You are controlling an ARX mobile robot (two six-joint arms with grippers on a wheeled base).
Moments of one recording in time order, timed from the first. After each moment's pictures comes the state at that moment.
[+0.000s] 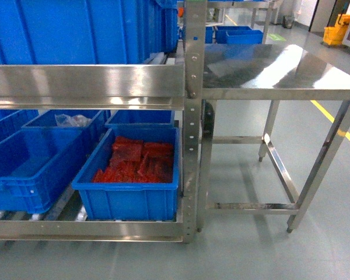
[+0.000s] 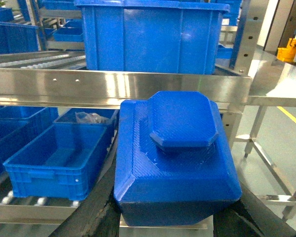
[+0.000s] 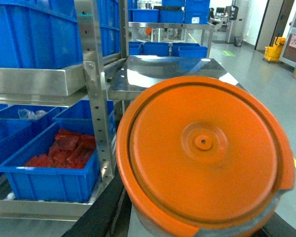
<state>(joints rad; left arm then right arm) 0.00 0.01 0.01 -0.01 0.00 0.00 0.00 0.00 0.01 -0.01 0.00 -0.01</state>
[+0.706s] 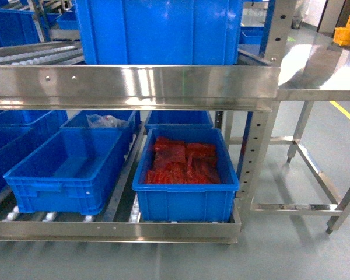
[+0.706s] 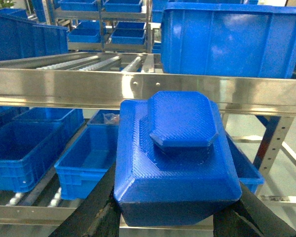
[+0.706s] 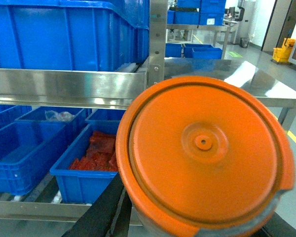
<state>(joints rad) 0.00 0.01 0.01 -0.01 0.00 0.00 0.00 0.00 0.01 -0.01 0.00 -0.01</state>
